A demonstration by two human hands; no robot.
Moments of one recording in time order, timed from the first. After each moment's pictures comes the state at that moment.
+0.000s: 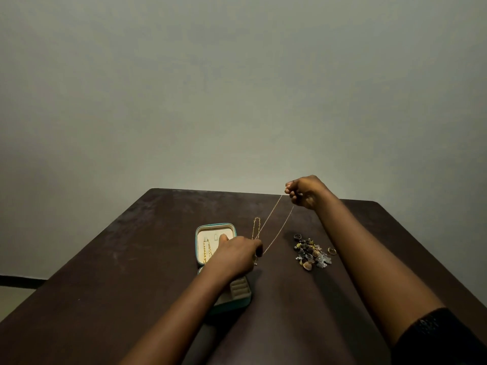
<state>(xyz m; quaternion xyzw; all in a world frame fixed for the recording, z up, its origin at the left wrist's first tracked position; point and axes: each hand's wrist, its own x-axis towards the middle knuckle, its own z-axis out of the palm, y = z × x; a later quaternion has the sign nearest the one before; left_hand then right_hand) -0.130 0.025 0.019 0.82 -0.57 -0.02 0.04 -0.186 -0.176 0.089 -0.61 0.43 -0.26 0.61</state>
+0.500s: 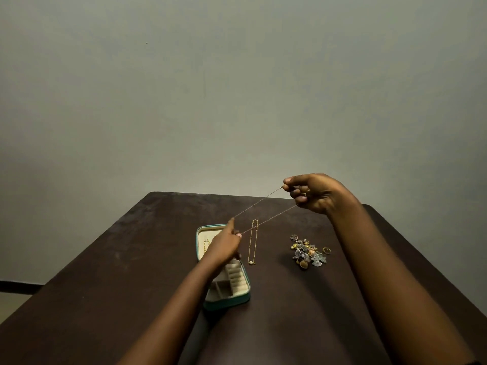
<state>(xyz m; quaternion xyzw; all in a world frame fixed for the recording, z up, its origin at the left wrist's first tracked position) -0.128 0.043 0.029 0.77 -0.35 -0.24 0.48 -0.255 -0.101 0.142 -0.57 0.31 -0.24 0.72</state>
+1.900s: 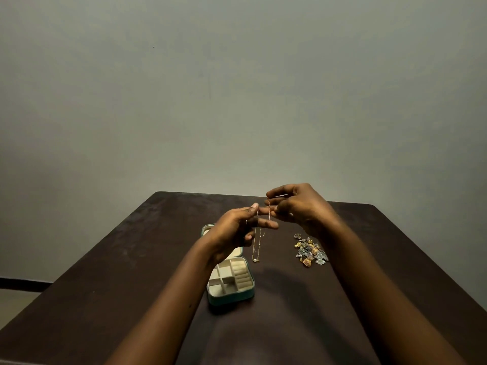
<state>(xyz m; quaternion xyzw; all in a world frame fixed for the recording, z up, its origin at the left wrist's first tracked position) -0.147 0.075 0.083 0.56 -0.40 -0.43 0.59 -0.263 -0.033 0.128 -0.72 0.28 -0.26 0.58</state>
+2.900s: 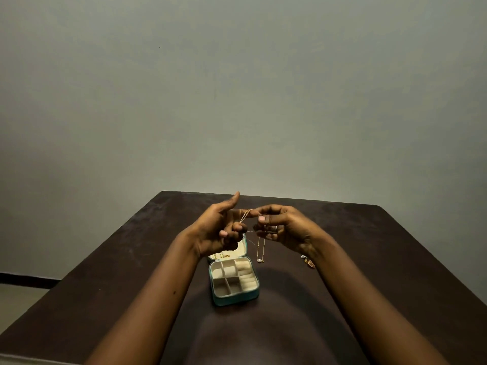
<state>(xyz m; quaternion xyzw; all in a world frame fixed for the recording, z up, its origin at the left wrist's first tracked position) -0.114 0.092 0.089 0.50 -0.29 -0.58 0.58 -0.243 -0.038 0.082 -0.64 0.16 -0.16 0.74</state>
